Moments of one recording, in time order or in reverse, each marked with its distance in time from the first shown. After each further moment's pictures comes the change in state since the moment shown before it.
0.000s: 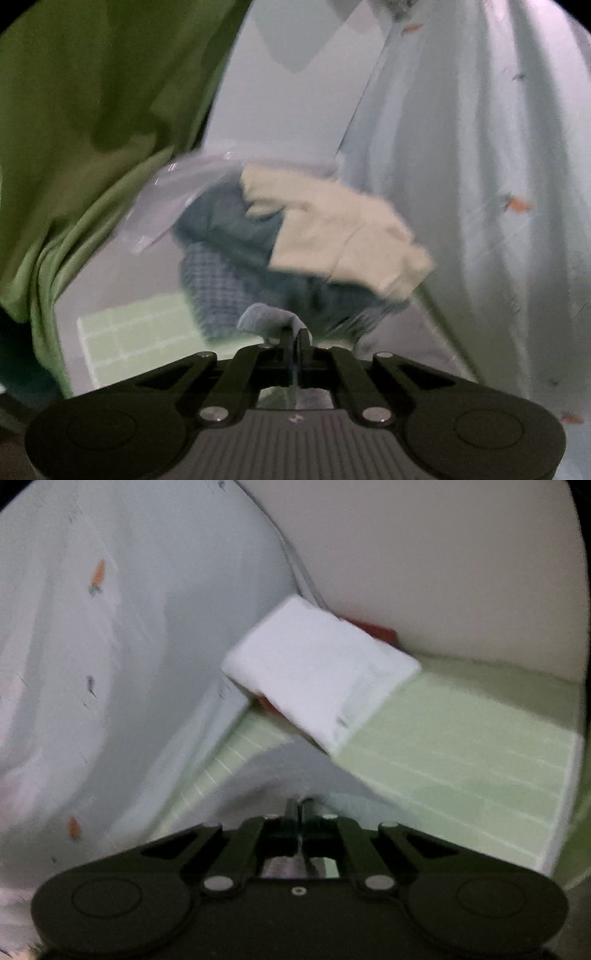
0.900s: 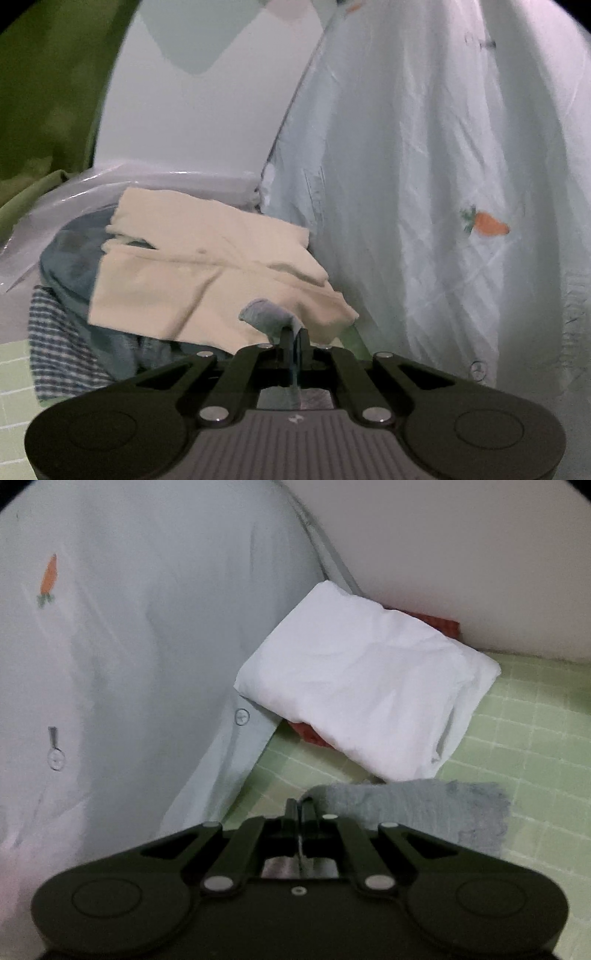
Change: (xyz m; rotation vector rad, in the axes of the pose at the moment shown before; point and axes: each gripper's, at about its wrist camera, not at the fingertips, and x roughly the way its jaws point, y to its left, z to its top) left arm 0.130 -0.164 0.031 -0.003 -0.025 -0.028; right arm 0.151 0.046 0.045 0.079 0.028 -0.012
